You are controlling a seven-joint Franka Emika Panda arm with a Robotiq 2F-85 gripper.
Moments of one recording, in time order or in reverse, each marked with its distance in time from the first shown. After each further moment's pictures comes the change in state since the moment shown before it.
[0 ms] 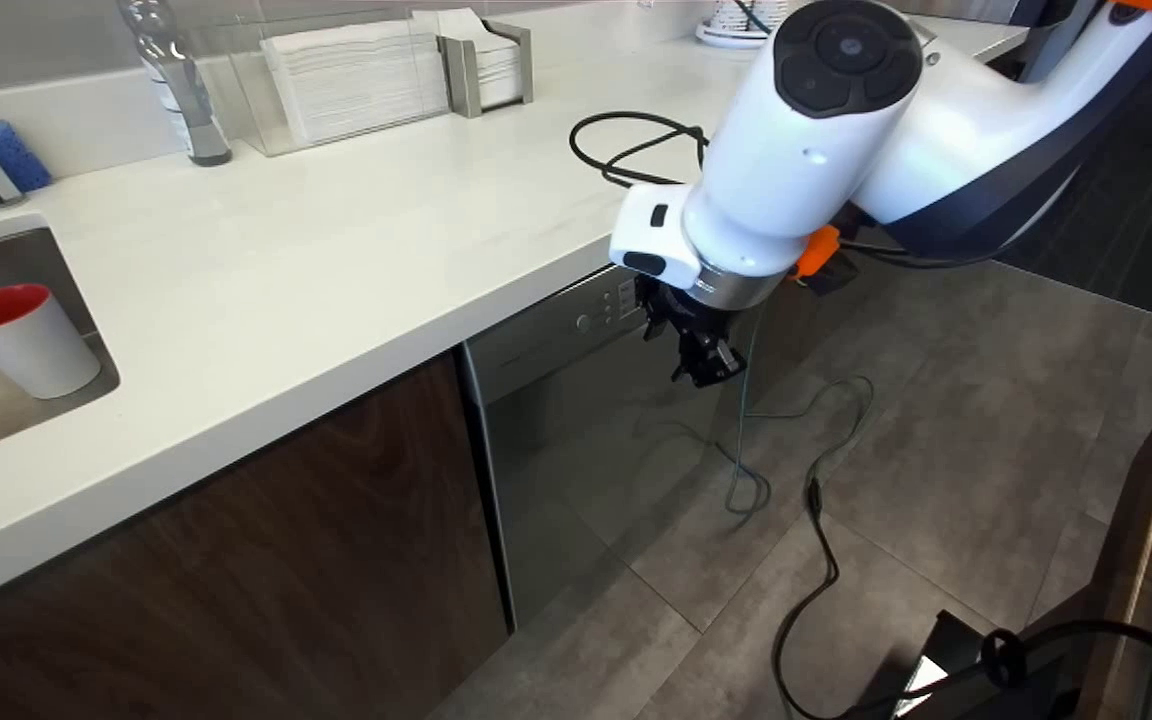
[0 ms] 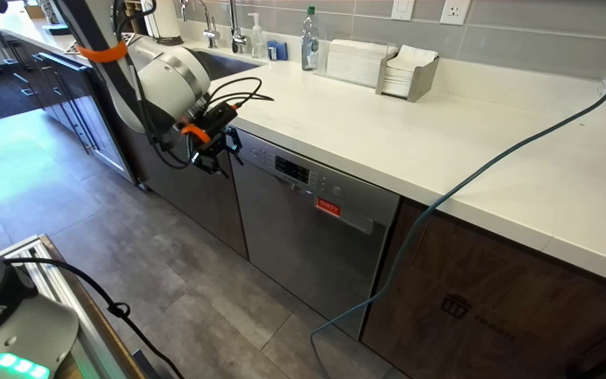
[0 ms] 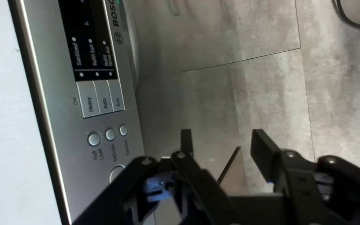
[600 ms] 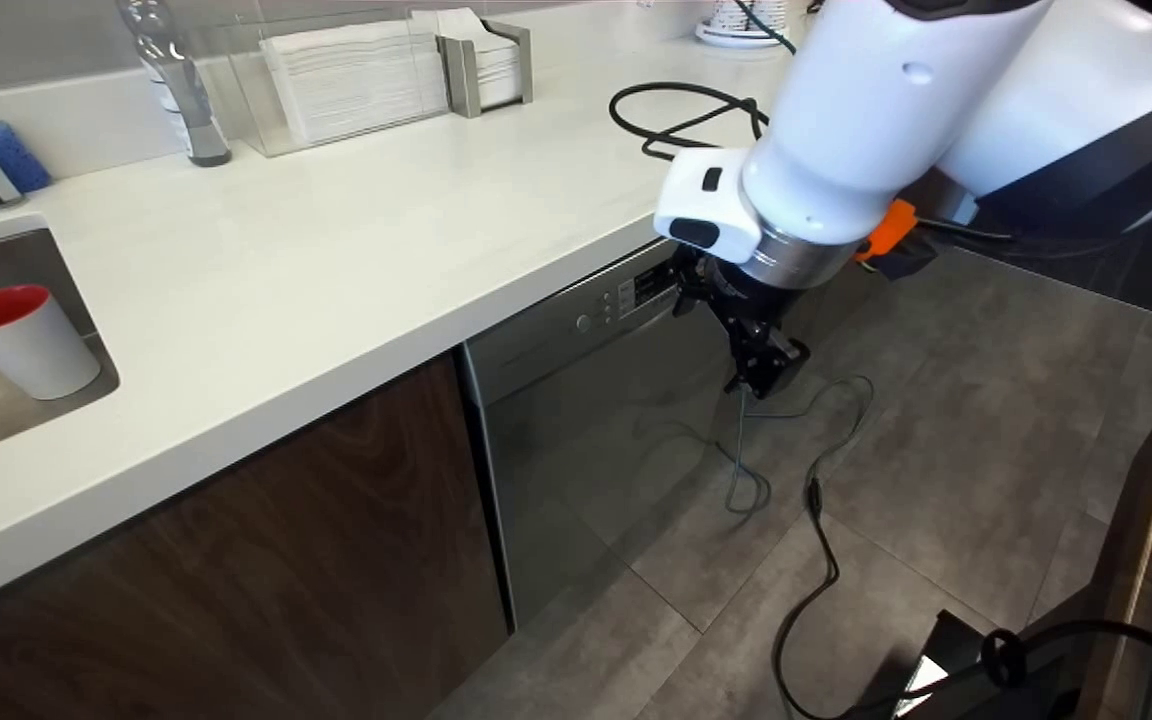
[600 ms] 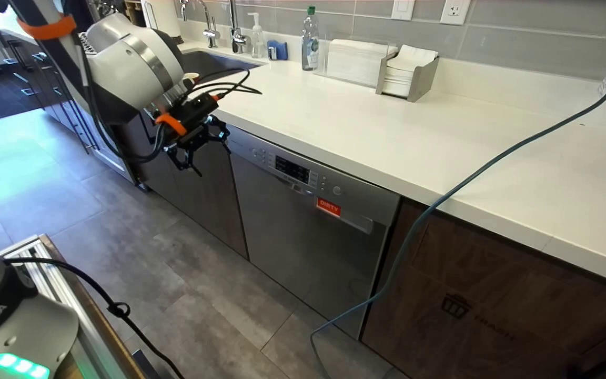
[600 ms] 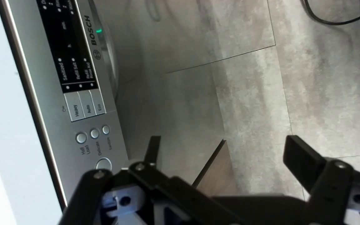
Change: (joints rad) arm 0.000 -0.182 0.032 -0.171 0.169 0.003 -0.083
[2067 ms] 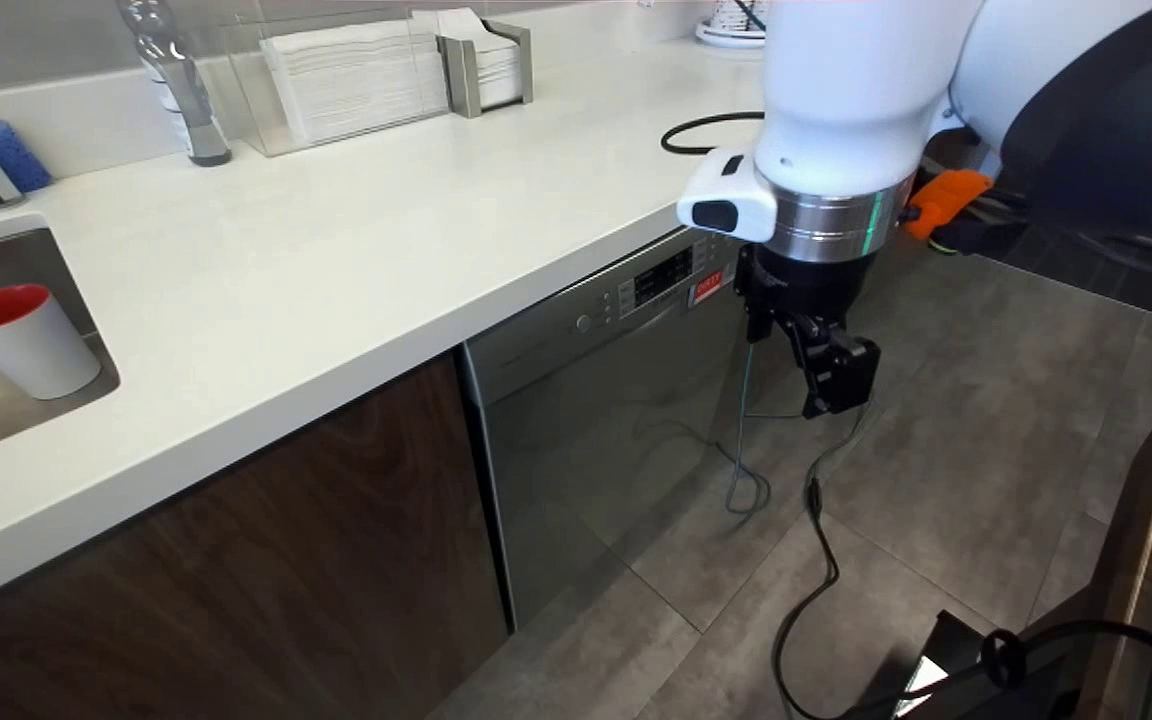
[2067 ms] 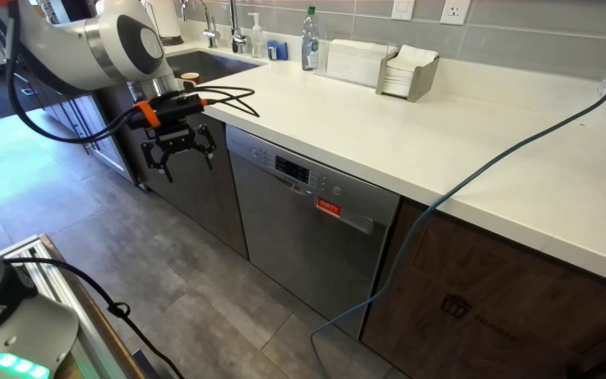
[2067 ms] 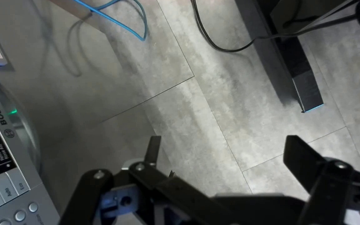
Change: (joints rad) arm -0.005 -0.121 0.092 -0.092 0.759 -0.220 -0.452
